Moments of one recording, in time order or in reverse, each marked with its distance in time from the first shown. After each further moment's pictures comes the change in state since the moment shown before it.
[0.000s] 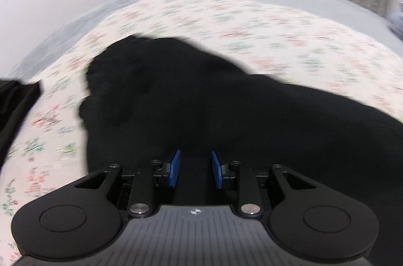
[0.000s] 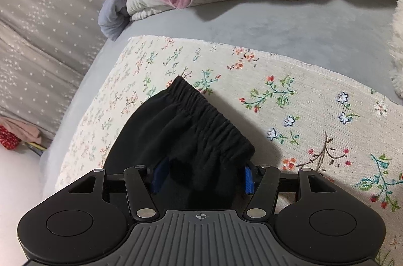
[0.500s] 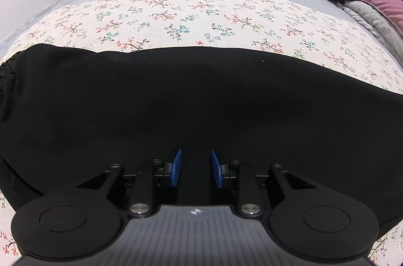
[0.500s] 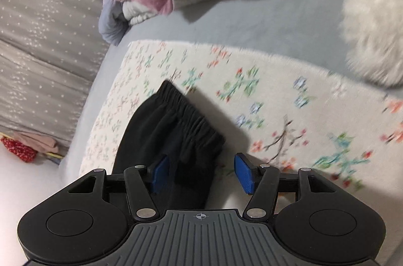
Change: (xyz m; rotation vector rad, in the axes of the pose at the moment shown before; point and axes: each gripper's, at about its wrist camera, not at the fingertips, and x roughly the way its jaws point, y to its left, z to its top) left arm -0.043 -0.104 -0.044 0.264 0.002 -0.315; right arm -0.024 -0.026 0.000 0.084 0.051 0.063
